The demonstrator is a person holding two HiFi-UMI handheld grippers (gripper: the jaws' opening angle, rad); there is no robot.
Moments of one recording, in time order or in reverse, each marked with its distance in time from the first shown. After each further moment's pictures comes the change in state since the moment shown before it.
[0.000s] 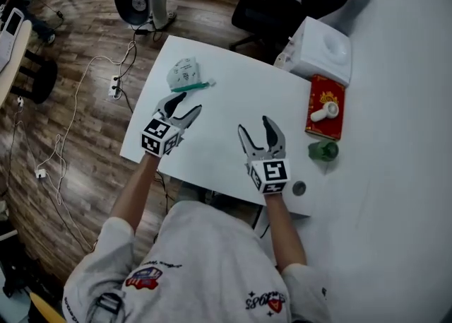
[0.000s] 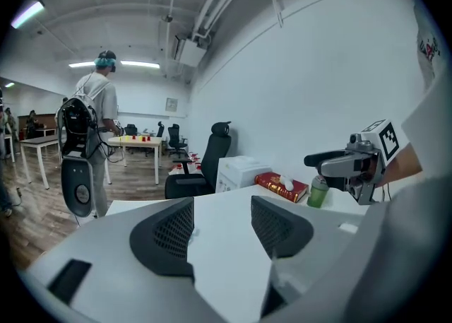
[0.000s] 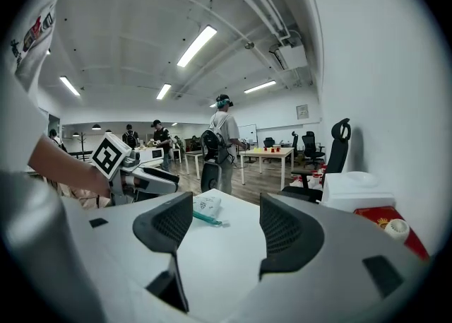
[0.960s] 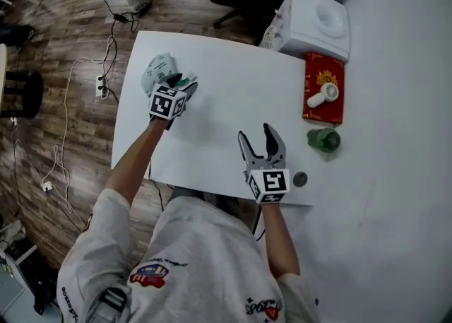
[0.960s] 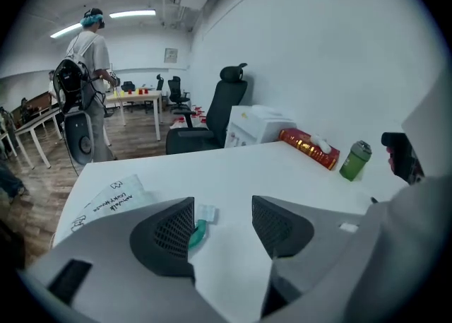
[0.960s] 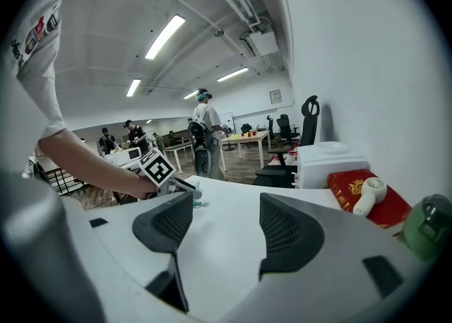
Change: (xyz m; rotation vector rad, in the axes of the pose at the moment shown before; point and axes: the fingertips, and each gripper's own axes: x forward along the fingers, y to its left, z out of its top) left arm 0.178 0.073 -0.099 -0.058 0.403 0.007; right arm 0.003 -0.061 -0.067 0.160 0.095 -0.157
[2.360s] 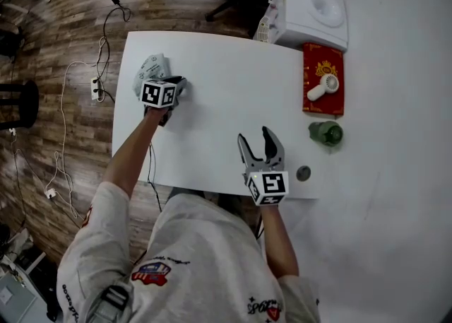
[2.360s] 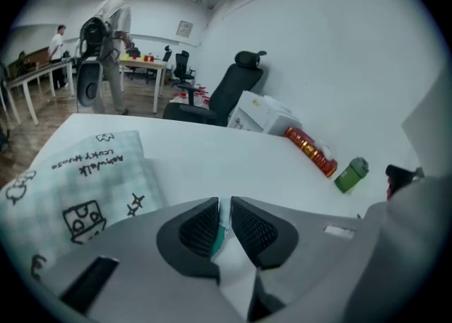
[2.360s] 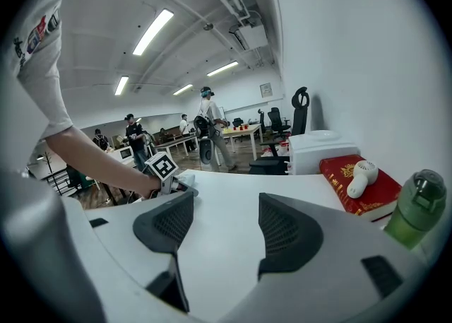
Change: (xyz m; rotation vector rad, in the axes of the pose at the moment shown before) left arm 0.042 0.024 -0.031 -0.180 0.114 -0.135; right arm 0.001 -0.005 -0.025 0.060 0.045 -0.061
